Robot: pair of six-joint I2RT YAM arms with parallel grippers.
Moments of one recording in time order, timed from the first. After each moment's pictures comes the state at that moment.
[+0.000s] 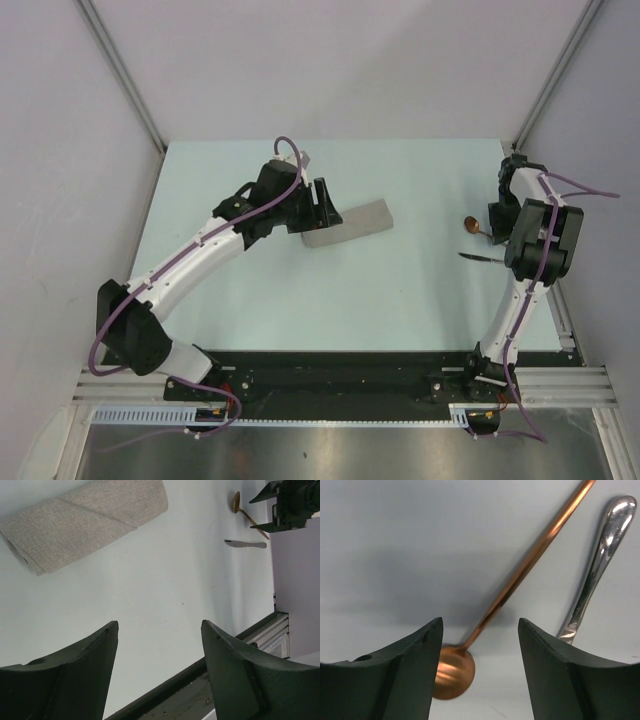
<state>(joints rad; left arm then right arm) -0.63 1.46 1.32 -0.52 0.12 -0.67 -0.25 2.12 1.69 -1.01 0.36 1.37</state>
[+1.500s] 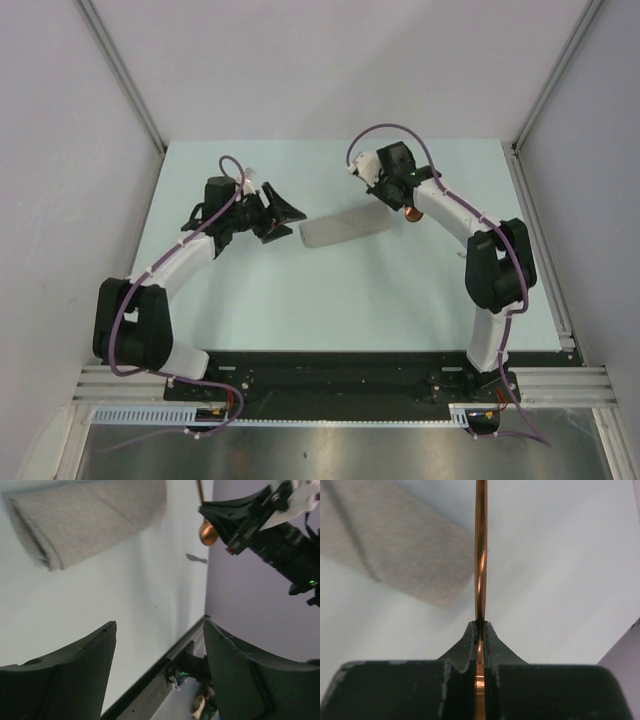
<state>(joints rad) -0.21 1.44 0.93 -0.08 0.64 -0.87 0.43 1.91 1.58 -0.54 0.13 -0.58</state>
